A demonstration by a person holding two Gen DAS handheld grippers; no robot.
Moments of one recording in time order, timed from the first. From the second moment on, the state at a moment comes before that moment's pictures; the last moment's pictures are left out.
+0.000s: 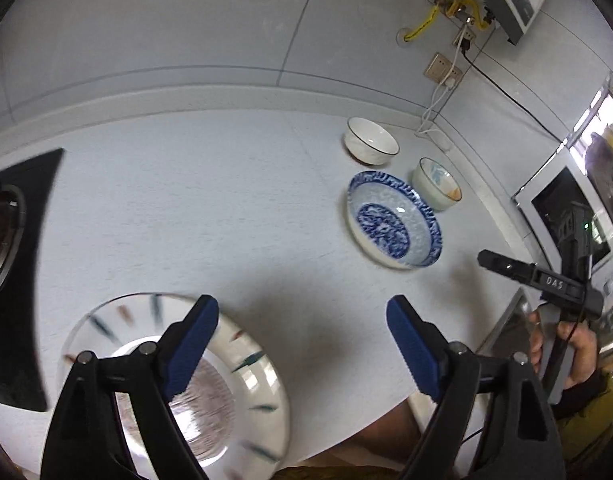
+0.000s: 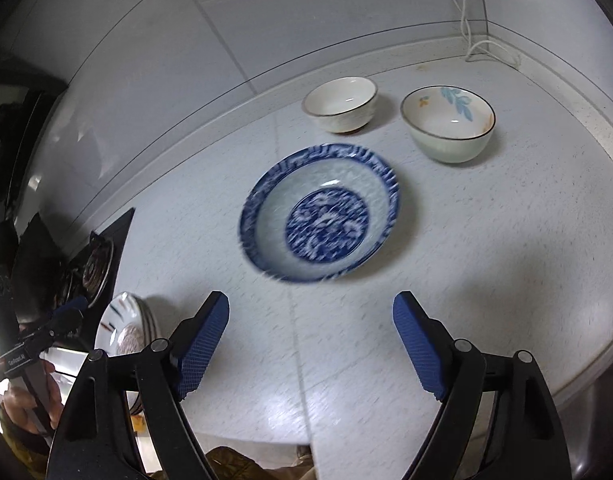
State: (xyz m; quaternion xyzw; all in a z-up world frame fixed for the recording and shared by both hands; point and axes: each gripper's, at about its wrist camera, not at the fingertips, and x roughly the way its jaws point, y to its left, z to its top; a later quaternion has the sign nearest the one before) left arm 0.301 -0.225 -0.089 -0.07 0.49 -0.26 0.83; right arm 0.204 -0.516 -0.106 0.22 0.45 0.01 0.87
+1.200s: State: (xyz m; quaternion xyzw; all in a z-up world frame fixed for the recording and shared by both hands) left arm 0.429 -0.347 -0.218 -0.21 0.66 -0.24 0.68; right arm 0.322 -0.559 -0.172 0.23 0.55 0.03 0.80
